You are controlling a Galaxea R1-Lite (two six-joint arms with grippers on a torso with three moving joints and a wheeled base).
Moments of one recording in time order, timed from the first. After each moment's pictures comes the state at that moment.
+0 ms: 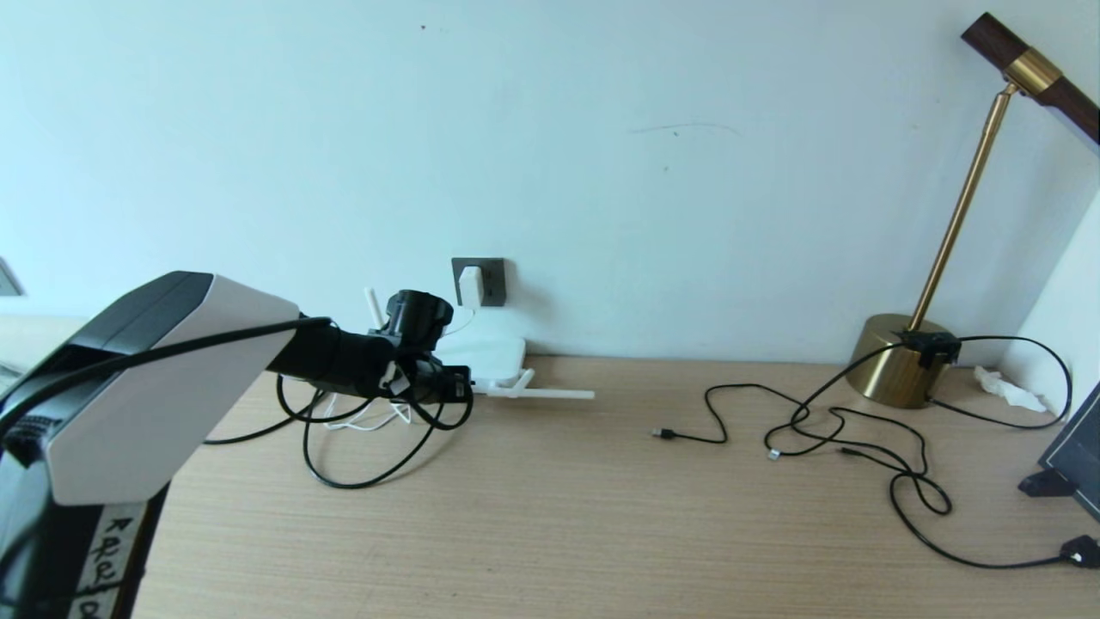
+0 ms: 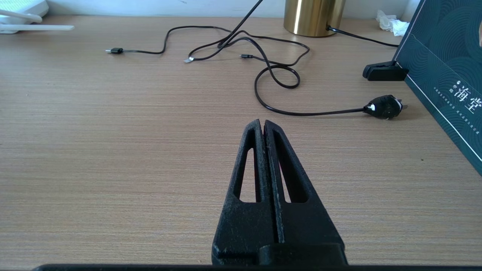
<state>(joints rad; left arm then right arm) -0.28 2.35 -1.57 -0.04 0.20 -0.17 0.00 0.00 -0.05 0.12 -0.04 0.02</state>
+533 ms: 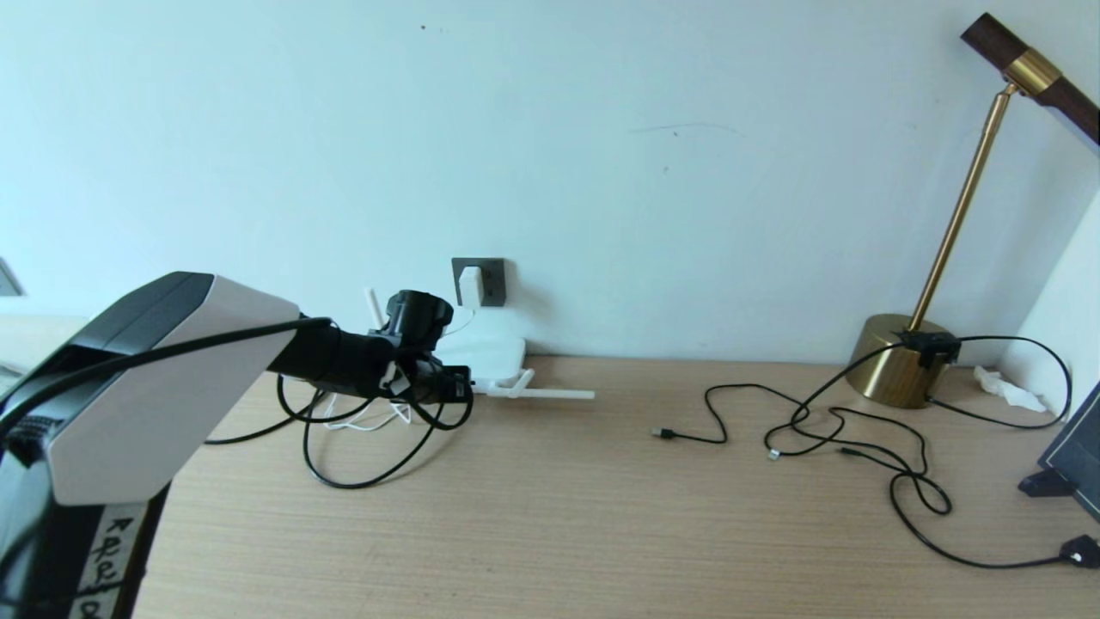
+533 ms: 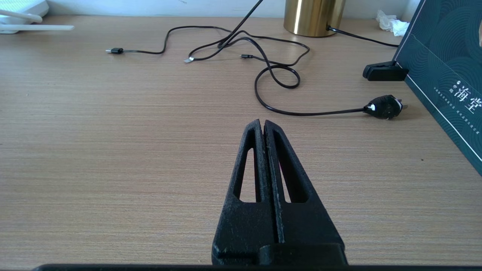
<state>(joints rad) -0.28 2.35 -1.57 -0.04 0.20 -0.17 0.00 0.00 -0.05 0.12 -0.04 0.02</state>
